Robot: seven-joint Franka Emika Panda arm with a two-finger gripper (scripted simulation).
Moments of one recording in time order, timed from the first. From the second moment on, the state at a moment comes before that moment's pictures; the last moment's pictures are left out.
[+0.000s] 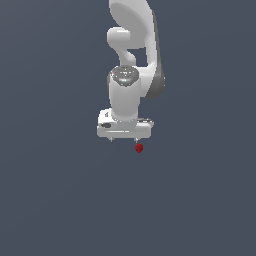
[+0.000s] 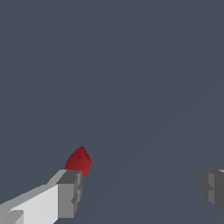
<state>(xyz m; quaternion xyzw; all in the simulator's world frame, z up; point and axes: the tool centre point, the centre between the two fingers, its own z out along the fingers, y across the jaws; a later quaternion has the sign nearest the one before) 0.007 -0.016 0.154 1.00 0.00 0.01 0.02</state>
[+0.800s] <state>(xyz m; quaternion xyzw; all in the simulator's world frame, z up) -0.006 0.014 0.123 0.99 -0.15 0.01 0.01</state>
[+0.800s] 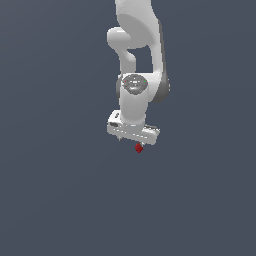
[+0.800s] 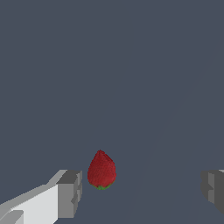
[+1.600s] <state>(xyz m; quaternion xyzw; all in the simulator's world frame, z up) -0.028 0.048 0.085 0.94 -0.33 0.00 0.00</state>
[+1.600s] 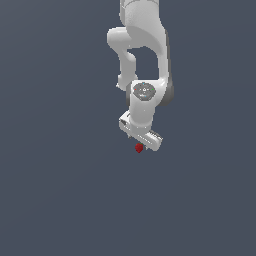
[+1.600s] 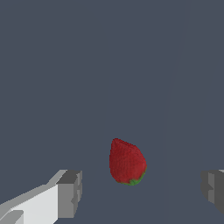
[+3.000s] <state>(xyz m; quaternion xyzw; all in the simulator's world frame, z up) -0.038 0.059 0.032 0.92 -0.40 0.00 0.00</state>
